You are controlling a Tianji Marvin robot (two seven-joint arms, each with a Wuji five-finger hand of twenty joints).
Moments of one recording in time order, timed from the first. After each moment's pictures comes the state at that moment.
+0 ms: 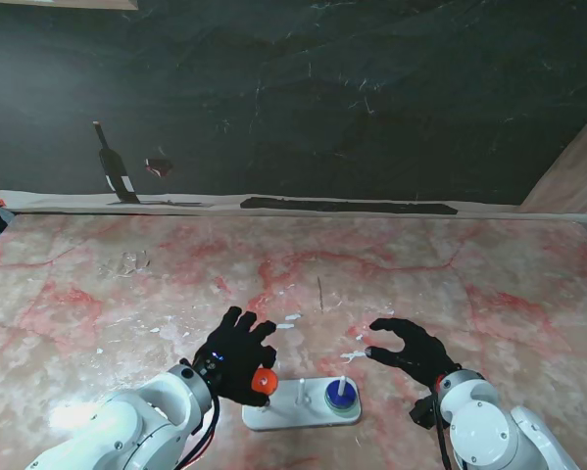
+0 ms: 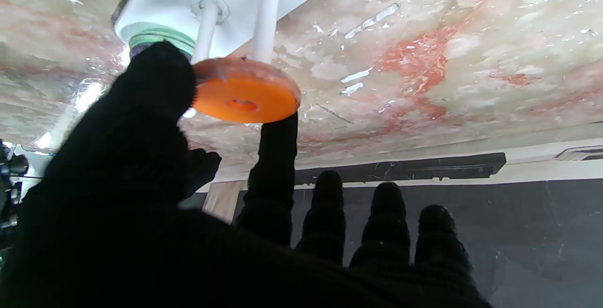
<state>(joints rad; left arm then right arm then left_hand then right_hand) 1.67 -1.03 -1.03 -2.01 1.21 0.06 -0.37 -1.82 -1.11 1.40 -1.79 -0.42 0.20 0.10 0.64 -0.56 0.42 0.07 0.59 0.07 0.62 0.52 0.18 0.10 0.28 0.51 0.06 0.20 0.28 0.53 -0.07 0.16 0.14 0.54 0.71 -0.45 0.39 -0.04 0.43 -0.03 0.30 0.59 0.28 0.07 0.32 0.20 0.19 0.07 0.01 0.21 -0.11 0.36 0.21 0.58</state>
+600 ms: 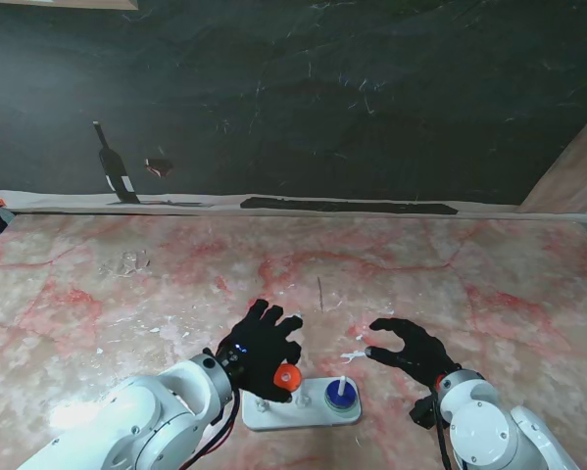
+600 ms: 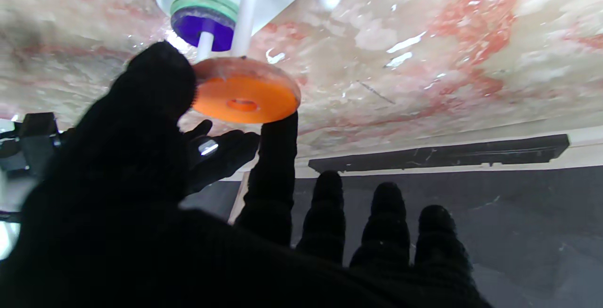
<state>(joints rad) 1.55 -1.02 -0.92 -1.99 1.15 0.06 -0.38 -1.81 -1.11 1.39 -1.79 -0.42 0.20 0.10 0.64 -0.56 0.42 0.07 0.59 0.07 0.61 0.52 0.18 0.10 0.28 0.51 0.06 0.20 0.28 0.53 -0.07 0.16 0.14 0.54 0.71 -0.45 0.39 -0.04 0.43 -0.03 0.30 0.59 0.28 0.07 0.32 0.20 0.19 0.07 0.01 0.21 -0.11 0.36 0.21 0.58</state>
